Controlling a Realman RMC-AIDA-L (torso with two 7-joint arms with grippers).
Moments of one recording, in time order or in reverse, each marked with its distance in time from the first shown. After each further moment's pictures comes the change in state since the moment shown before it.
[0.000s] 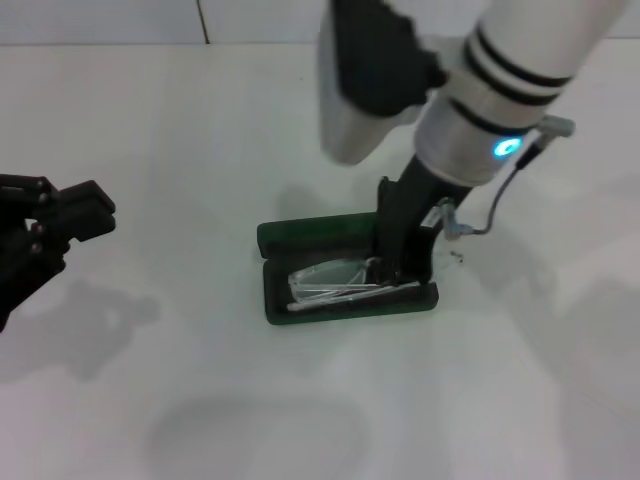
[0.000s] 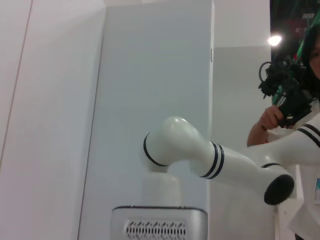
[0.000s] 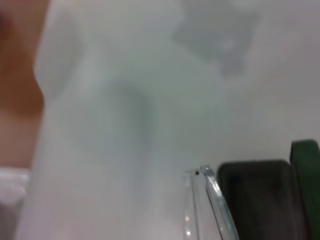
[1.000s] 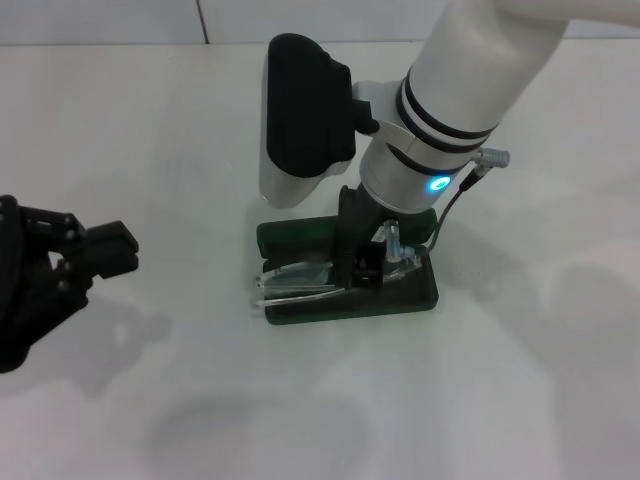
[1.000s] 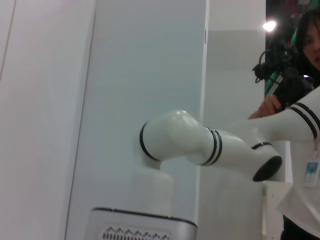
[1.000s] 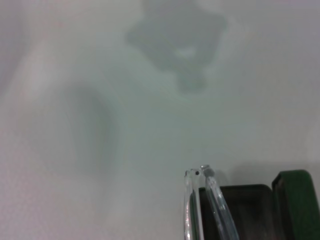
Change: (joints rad) left arm 0.000 -0.005 0.000 -0.001 0.078 0.000 0.017; right arm 0.044 0.001 -0.254 0.056 0.048 0.261 0.139
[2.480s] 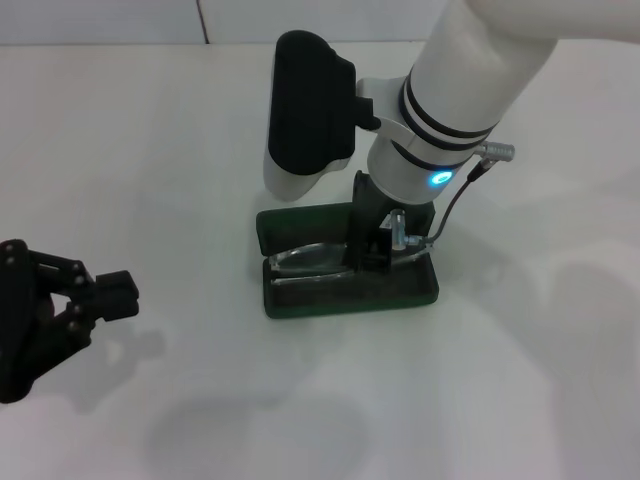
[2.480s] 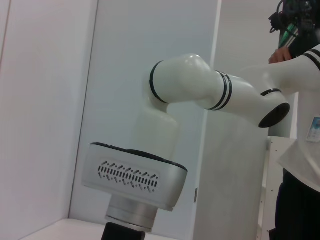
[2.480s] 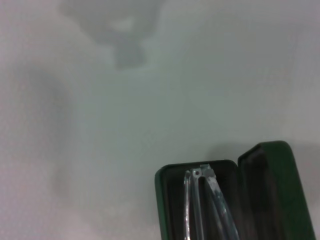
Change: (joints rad) left arm -0.001 -0.004 -0.143 0.001 0.242 -0.004 -0.006; right arm 0.008 0.000 -0.033 0.016 -0.075 0.040 0.078
